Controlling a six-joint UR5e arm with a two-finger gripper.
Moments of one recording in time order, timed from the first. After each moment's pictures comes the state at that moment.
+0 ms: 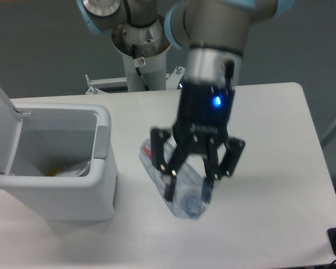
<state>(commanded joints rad) 2.42 -1.83 -1.20 -0.74 0.96 0.01</state>
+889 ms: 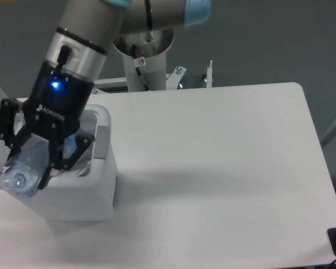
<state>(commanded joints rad) 2.15 -1.81 -1.43 -0.69 0.96 0.21</state>
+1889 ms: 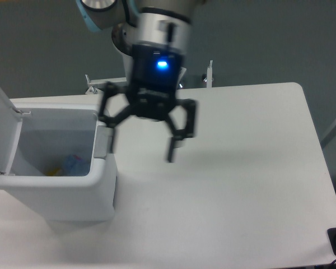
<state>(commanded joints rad) 2.54 -1.71 -1.46 -0.81 1.18 0.34</state>
